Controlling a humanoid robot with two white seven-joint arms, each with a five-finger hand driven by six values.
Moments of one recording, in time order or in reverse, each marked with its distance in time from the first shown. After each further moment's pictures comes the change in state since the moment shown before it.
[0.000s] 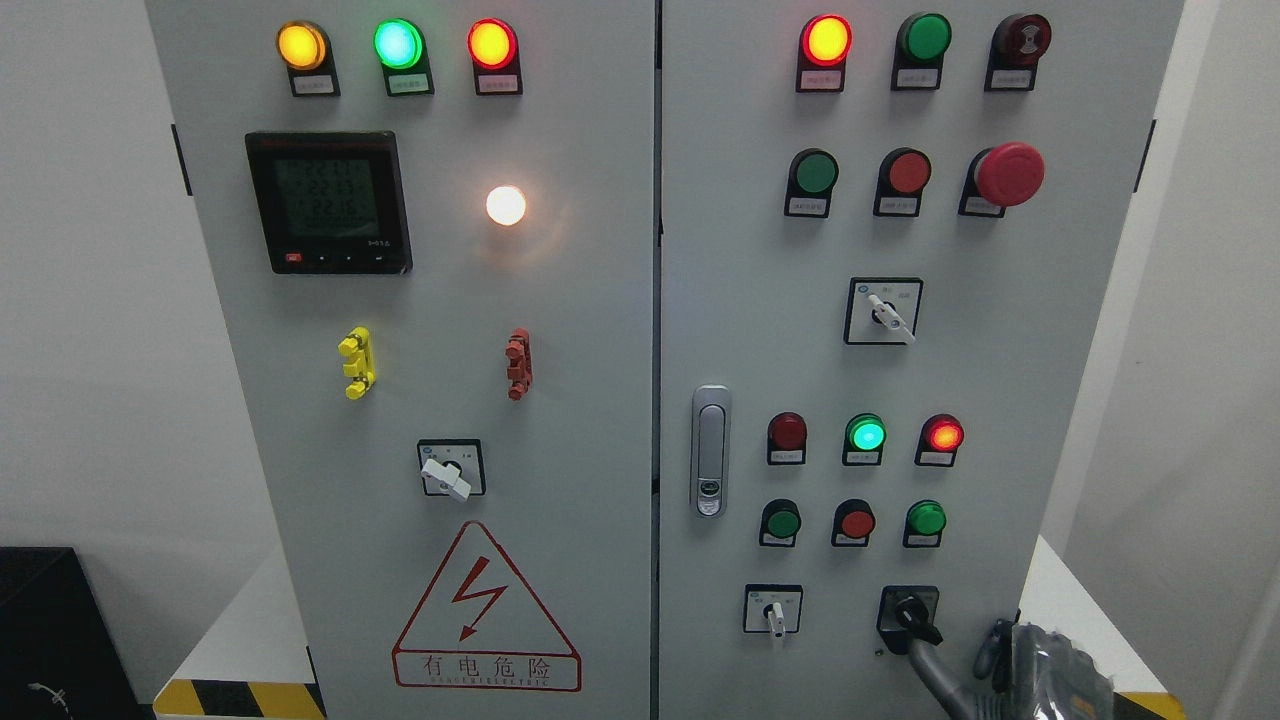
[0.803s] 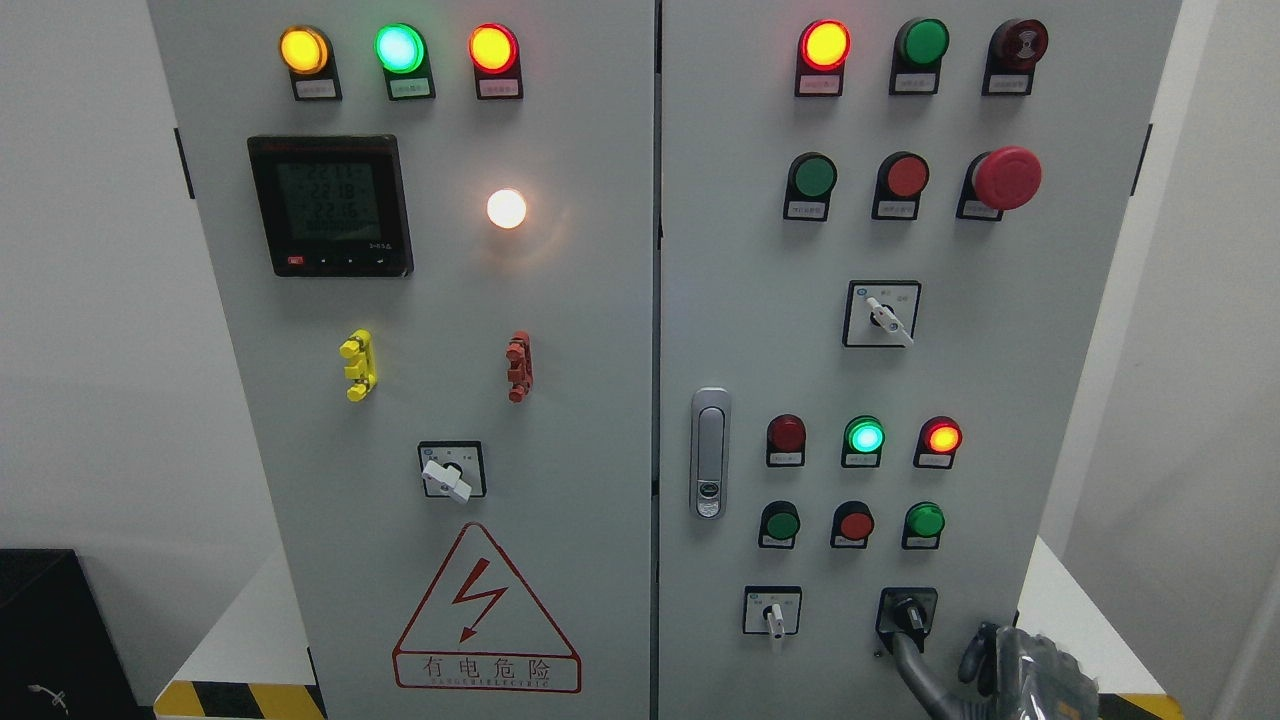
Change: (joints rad) left arm 0.000 0.000 0.000 0.000 0.000 0.001 0.001; right arm 0.034 0.000 0.040 -0.009 -0.001 -0.027 -0.021
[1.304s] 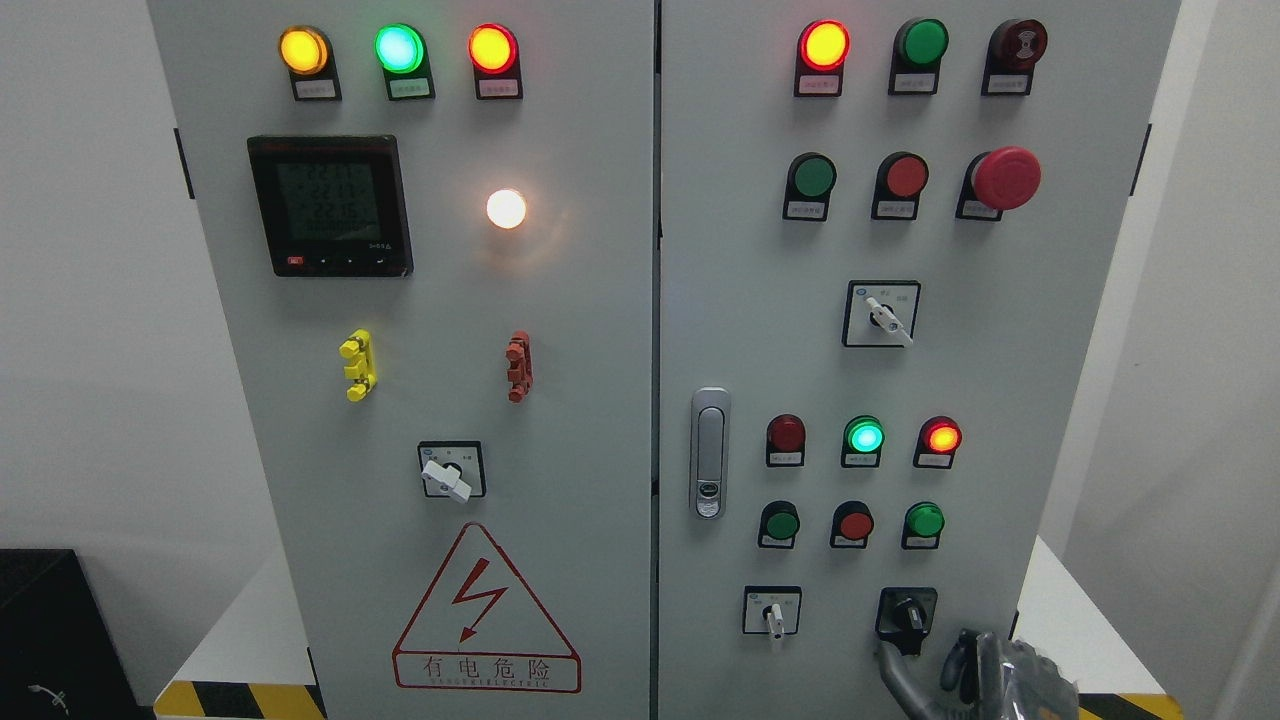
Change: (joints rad) left arm 0.000 0.000 0.000 0.000 0.000 -0.001 0.000; right arm 0.027 -0.001 0.029 -0.018 -0.006 -0.020 0.007
